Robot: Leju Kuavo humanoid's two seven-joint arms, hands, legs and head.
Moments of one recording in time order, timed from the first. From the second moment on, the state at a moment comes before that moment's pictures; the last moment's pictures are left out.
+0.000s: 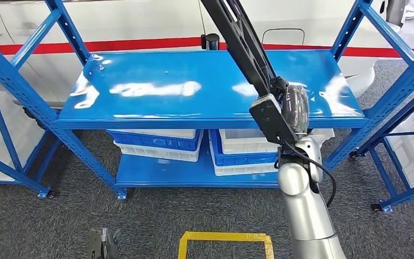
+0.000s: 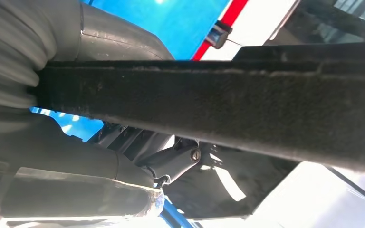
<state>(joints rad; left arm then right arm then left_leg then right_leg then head) -0.19 -0.19 0.62 -0.25 -0.33 0.08 -0.64 -0.48 0.14 0.31 -1.27 0.73 -0.24 -0.11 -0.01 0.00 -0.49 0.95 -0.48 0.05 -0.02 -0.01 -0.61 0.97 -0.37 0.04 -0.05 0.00</state>
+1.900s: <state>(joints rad) -0.25 -0.21 0.52 -0.27 -0.36 0.10 -0.59 -0.40 0.12 0.15 -1.35 0.70 -0.24 -0.20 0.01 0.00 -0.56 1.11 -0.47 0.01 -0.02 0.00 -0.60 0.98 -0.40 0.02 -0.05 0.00</state>
